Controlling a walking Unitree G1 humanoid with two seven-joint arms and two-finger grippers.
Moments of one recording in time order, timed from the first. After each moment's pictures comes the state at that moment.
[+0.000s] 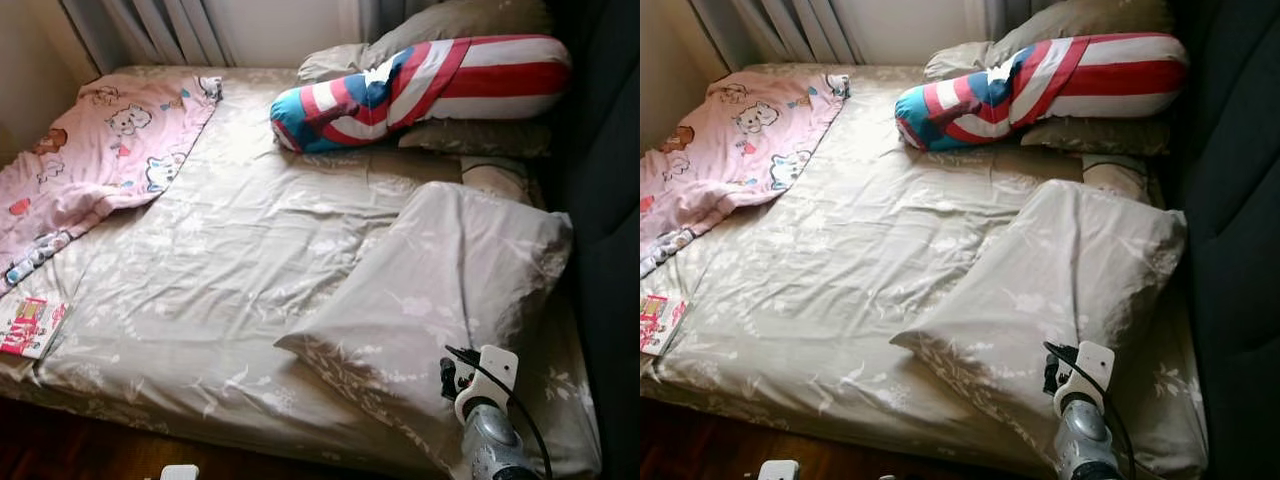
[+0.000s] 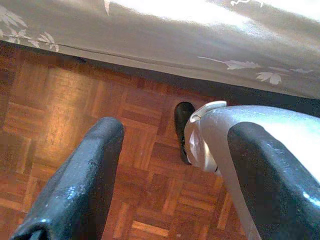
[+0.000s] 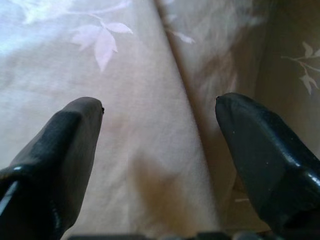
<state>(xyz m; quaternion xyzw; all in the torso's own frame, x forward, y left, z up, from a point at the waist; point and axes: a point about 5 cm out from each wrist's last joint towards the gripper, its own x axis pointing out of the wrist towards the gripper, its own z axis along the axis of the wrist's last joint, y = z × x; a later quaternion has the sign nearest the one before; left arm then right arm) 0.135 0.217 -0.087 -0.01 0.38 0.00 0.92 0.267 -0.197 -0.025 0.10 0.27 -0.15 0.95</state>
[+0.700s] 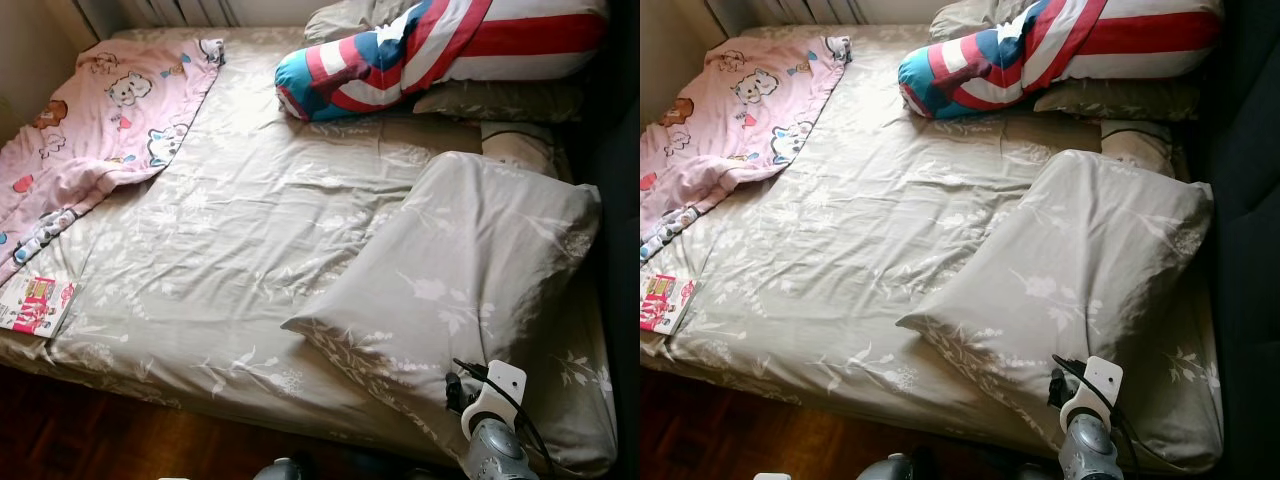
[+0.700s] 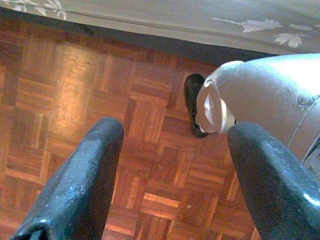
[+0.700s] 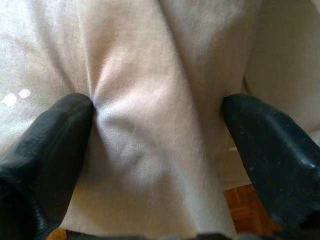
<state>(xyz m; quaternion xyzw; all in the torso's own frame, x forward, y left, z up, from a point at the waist) 0.119 0.224 -0.088 0.00 0.38 -0.01 0.92 0.251 -0.203 -0.038 0.11 0.30 -0.19 0.93</state>
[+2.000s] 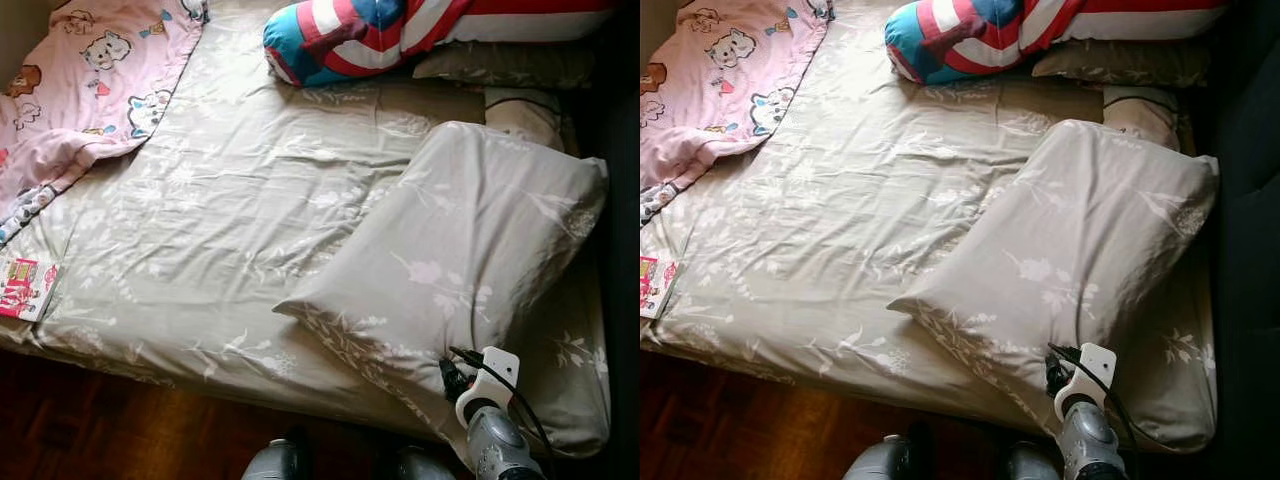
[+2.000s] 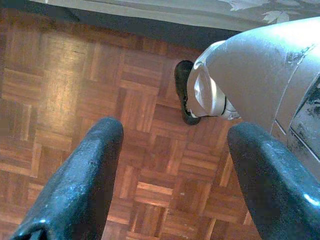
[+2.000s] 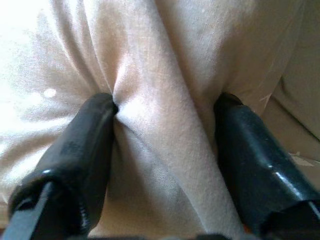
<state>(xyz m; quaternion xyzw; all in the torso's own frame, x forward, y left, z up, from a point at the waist) 0.105 0.224 -0.087 -0.01 0.36 -0.02 0.93 0.261 -0.192 -0.031 0.15 0.28 -0.11 0.94</state>
